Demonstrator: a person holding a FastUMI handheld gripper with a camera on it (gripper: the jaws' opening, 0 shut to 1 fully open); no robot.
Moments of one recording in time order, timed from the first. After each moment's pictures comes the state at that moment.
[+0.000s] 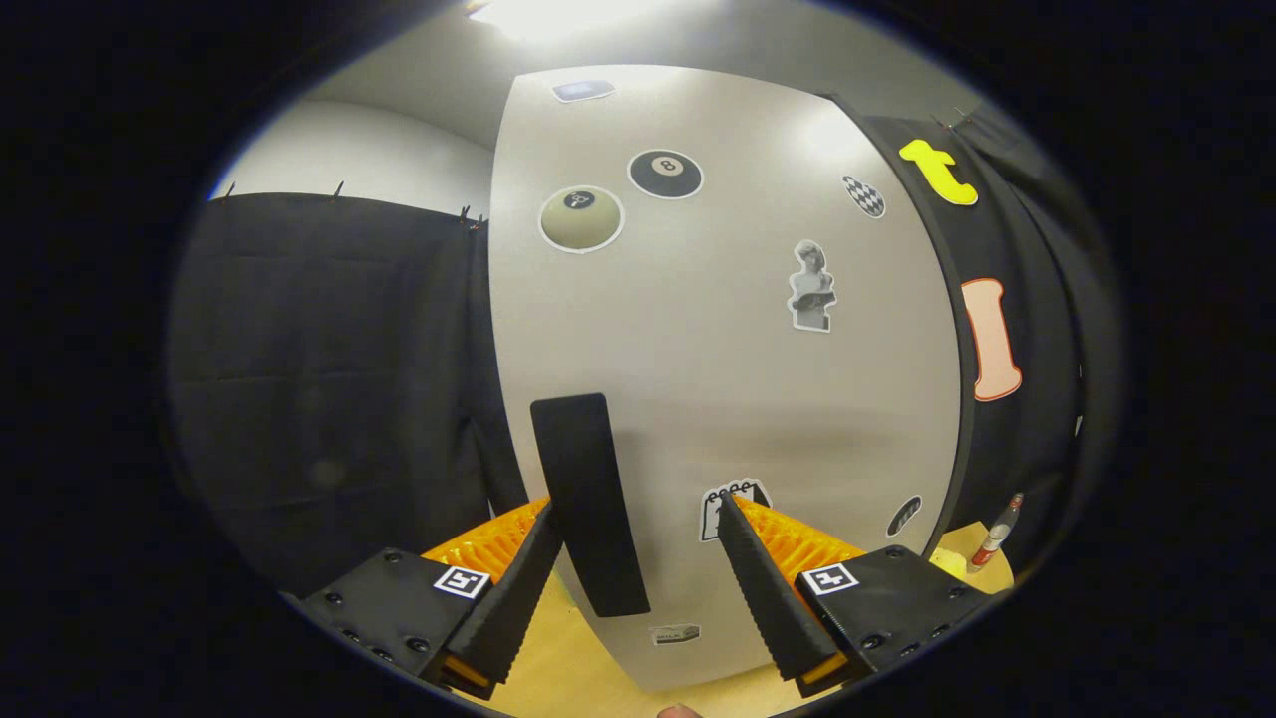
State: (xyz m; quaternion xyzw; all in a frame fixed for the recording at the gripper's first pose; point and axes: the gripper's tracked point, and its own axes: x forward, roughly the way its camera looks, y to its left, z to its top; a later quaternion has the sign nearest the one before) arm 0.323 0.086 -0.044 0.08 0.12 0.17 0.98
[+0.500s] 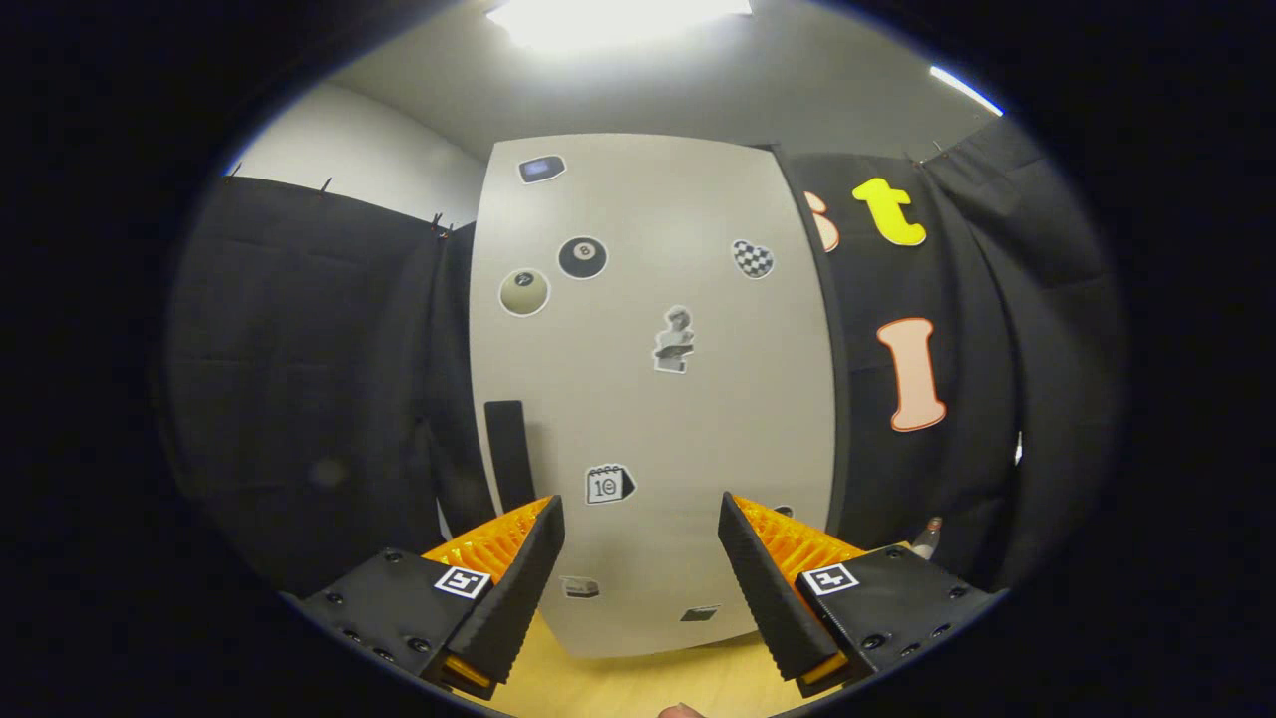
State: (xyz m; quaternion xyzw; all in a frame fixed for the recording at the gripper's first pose) arm 0.258 -0.029 -0.019 0.04 0.09 0.08 0.99
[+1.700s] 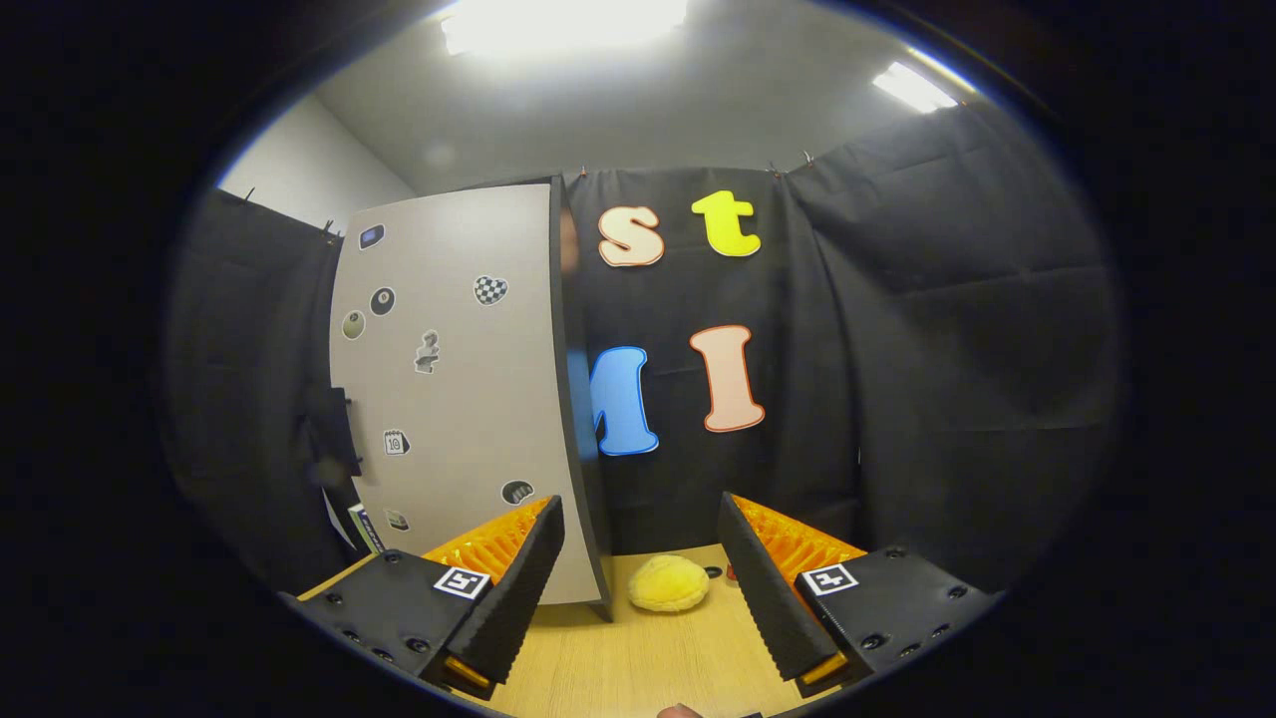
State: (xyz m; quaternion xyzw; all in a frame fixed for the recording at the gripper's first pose) arm 0.141 -0.262 -0.009 0.03 0.11 -0.08 0.99
